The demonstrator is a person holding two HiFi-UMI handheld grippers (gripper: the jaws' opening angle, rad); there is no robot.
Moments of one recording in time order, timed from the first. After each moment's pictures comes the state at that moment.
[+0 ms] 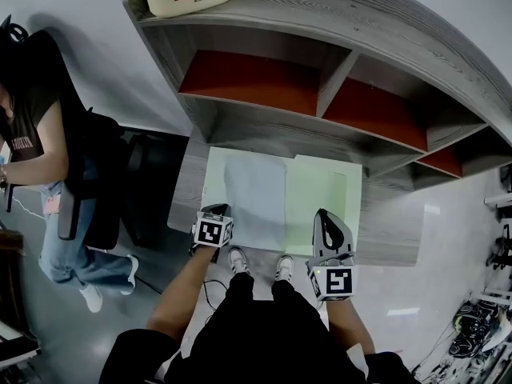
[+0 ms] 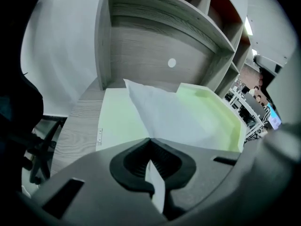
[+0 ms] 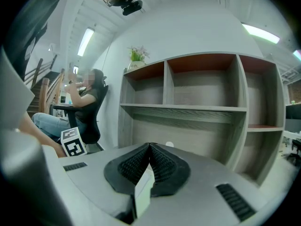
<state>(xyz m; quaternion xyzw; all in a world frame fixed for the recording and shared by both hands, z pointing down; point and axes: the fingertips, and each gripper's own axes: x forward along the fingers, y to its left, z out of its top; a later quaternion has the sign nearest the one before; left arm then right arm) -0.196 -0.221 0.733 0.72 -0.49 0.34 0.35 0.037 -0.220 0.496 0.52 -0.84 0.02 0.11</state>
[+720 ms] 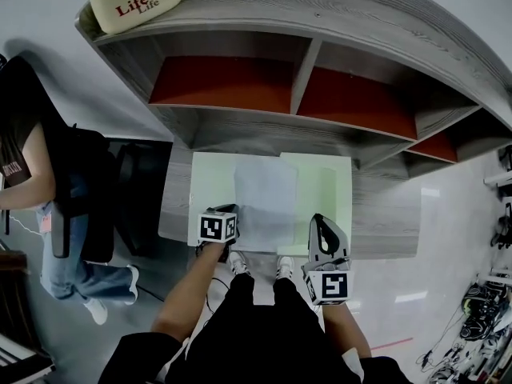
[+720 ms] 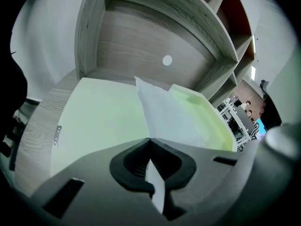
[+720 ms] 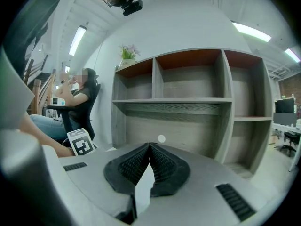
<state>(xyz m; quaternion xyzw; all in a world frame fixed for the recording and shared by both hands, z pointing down) -0.128 -0.243 0.739 0.74 -0.45 0.29 0.41 0.069 -0.211 0.519 0.56 -0.82 0.04 0.10</state>
